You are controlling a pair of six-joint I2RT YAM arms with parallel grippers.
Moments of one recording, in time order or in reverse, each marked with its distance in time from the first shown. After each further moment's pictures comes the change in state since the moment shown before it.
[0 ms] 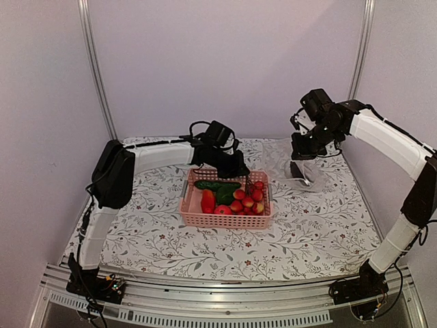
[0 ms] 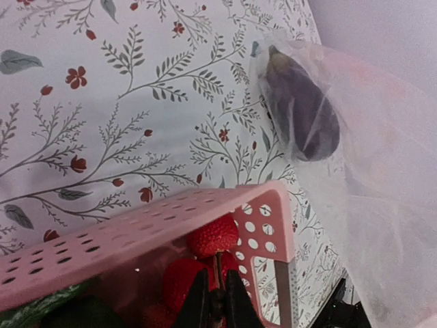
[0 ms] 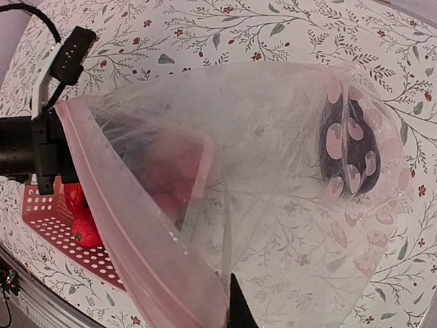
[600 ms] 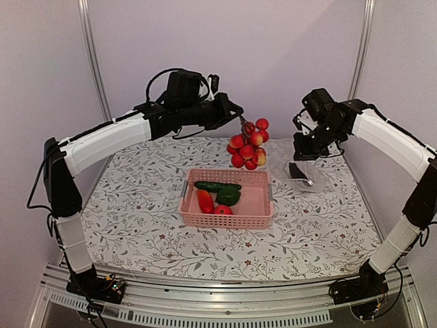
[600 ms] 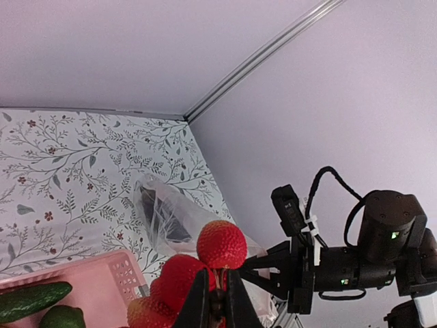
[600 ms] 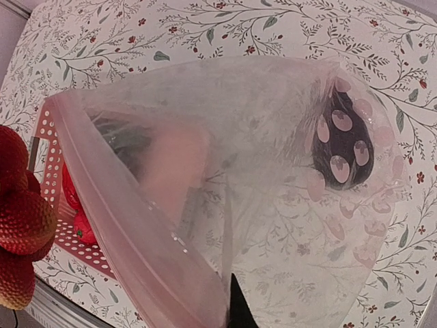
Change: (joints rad) left arm -0.027 -0.467 -0.119 0.146 -0.179 -0.005; right arm 0.000 -0.021 -0.002 -0.031 0.012 0.035
